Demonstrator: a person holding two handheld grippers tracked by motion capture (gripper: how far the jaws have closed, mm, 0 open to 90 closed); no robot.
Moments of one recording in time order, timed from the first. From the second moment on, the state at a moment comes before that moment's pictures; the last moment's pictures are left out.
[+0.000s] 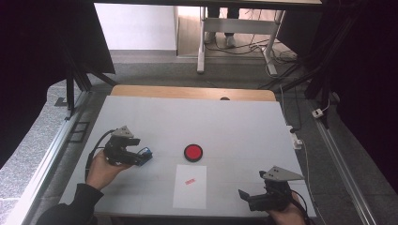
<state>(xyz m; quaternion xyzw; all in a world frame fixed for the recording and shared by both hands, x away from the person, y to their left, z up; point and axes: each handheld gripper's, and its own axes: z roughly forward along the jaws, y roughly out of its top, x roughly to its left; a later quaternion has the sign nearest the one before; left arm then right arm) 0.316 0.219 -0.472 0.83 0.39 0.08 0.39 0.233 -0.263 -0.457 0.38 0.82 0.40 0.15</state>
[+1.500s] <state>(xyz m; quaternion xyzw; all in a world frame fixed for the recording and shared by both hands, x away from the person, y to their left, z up) 0.196 0.289 -0.472 0.78 0.44 0.10 0.43 0.234 -0.262 -0.457 0.38 0.82 0.40 0.15</state>
